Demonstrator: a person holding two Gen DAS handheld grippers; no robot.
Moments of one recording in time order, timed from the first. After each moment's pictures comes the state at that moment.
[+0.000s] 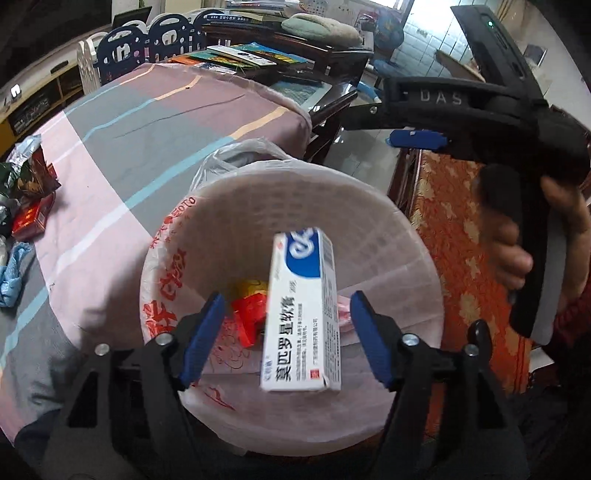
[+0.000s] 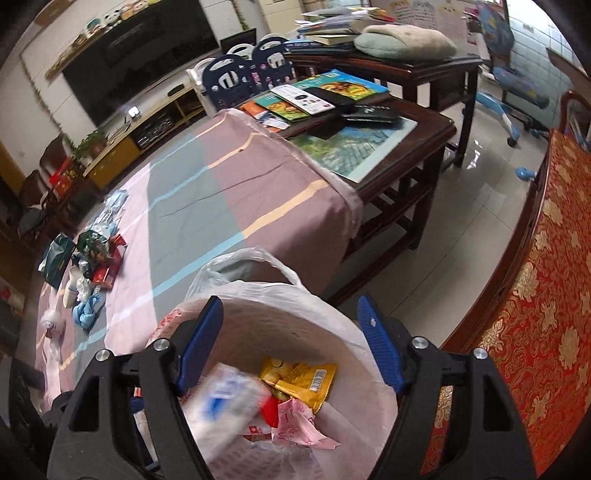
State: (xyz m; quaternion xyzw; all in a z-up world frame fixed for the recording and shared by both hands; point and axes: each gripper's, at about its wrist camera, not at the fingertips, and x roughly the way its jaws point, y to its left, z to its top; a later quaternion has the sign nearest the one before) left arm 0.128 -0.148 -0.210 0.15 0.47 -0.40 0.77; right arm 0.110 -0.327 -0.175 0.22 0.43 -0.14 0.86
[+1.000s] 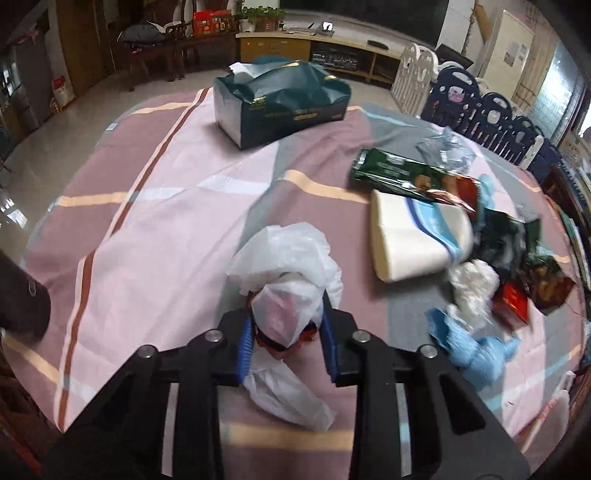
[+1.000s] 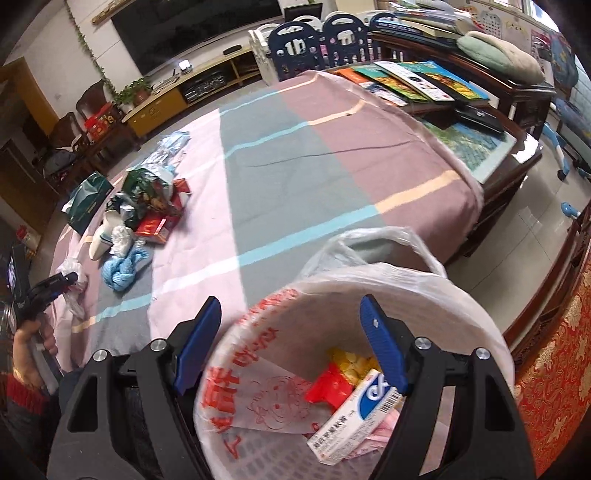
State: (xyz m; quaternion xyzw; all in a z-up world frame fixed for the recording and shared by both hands) left arm 0.326 0.214 -0.222 -0.08 0.47 0.08 0.88; right arm 0.182 -0.207 -0.181 0.16 0.47 -0.04 0.87
